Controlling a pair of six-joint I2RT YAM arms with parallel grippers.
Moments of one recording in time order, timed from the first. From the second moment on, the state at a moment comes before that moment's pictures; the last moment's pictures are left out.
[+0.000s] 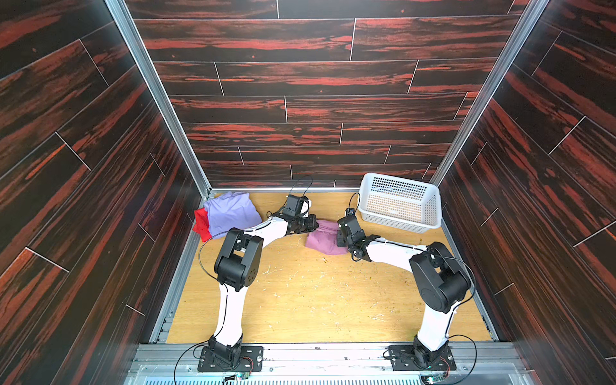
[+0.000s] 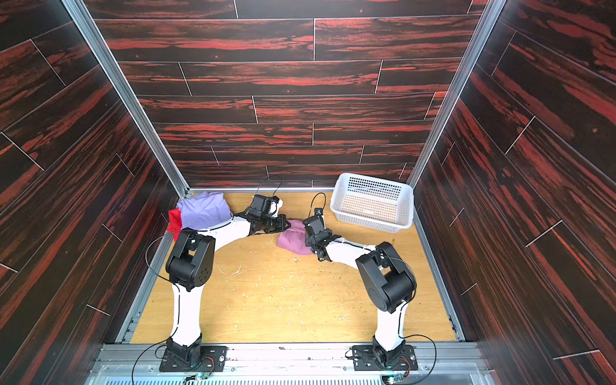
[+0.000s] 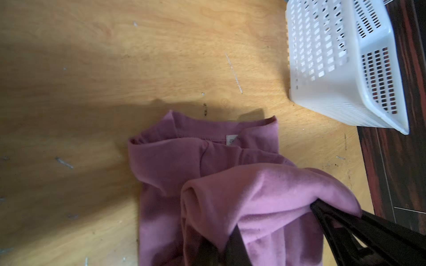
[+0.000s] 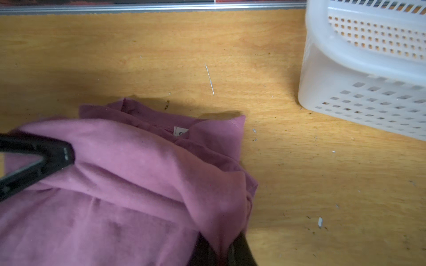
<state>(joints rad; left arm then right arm) -0.38 2.15 1.55 -0.20 0.42 -0.47 0.61 1.89 1.14 -0.03 0.39 0.39</state>
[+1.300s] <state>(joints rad) -0.35 1.84 1.07 0.00 0.44 -0.56 0.63 1.62 0.87 -0.07 0.37 0.49</state>
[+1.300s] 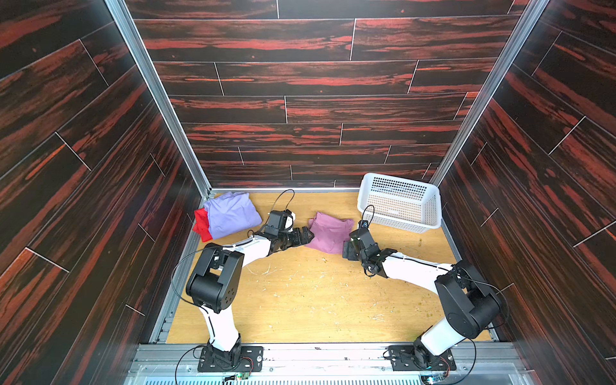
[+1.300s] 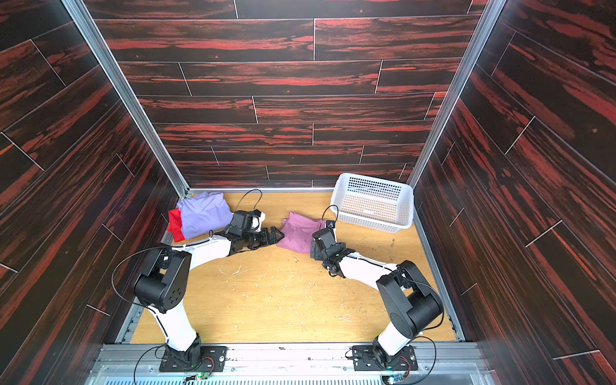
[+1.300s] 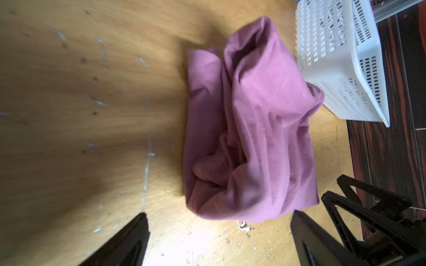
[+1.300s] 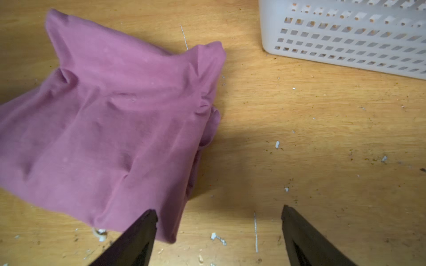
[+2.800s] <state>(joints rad) -0.36 1.97 1.16 0.04 0.57 -0.59 0.63 1.80 0.92 0.07 0.20 0.49</state>
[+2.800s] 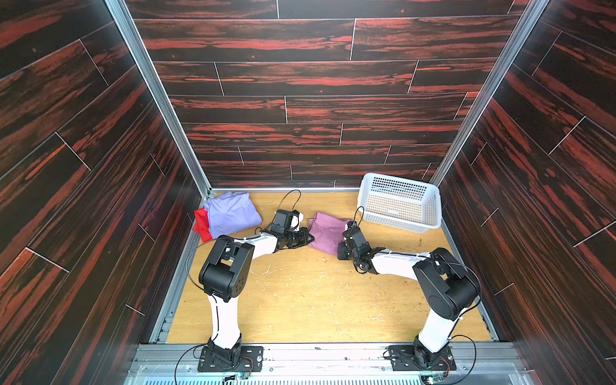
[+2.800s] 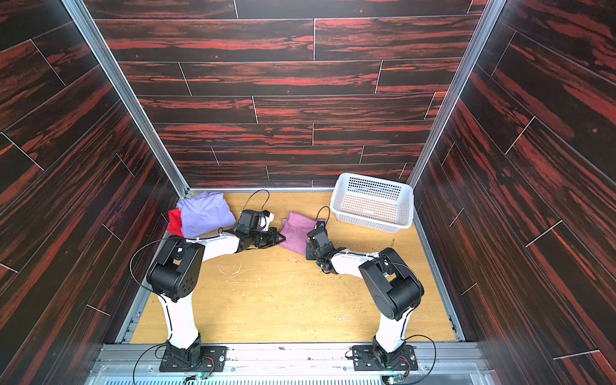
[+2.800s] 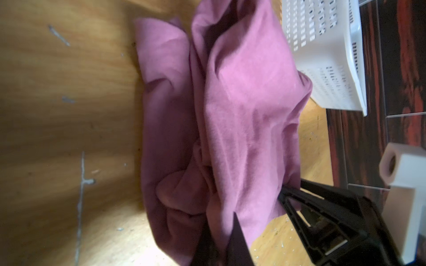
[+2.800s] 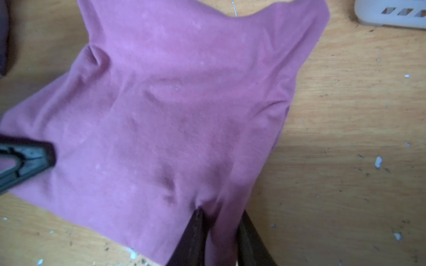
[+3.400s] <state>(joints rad) -0.40 1.86 0.93 0.02 0.57 -0.57 0.72 1.73 0.88 -0.07 0.18 0.51</state>
